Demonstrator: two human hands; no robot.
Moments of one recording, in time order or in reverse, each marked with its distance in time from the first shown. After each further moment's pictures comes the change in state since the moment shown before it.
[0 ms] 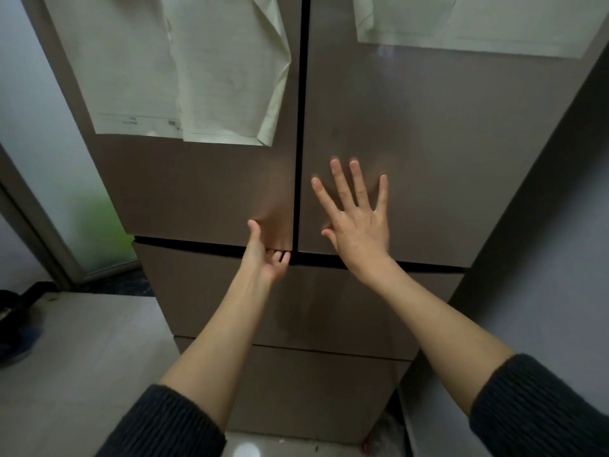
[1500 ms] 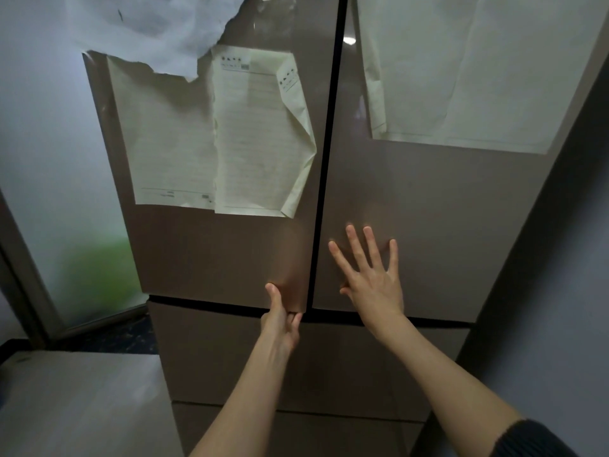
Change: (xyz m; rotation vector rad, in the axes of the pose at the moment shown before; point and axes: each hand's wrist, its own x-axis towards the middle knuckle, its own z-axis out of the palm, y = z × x) left_hand 0.003 -0.005 -0.009 0.114 0.134 0.090; right_hand 0.002 -0.002 0.000 -0.062 -0.048 0.057
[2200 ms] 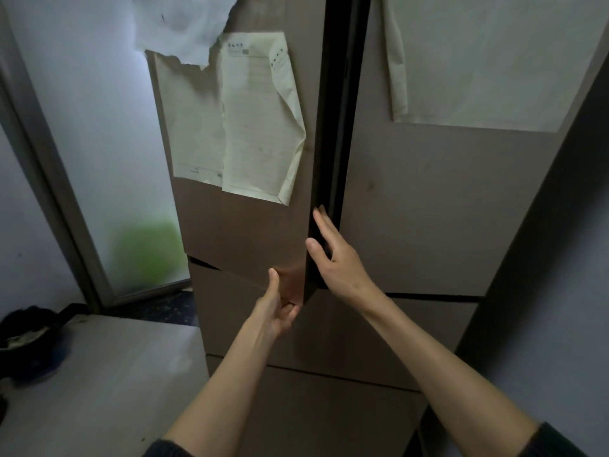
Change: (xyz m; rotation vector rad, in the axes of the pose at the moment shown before) left_hand -0.049 0.020 -0.058 0.113 -0.069 -0.028; right_hand -0.027 -0.057 -0.115 1.370 -0.197 0.029
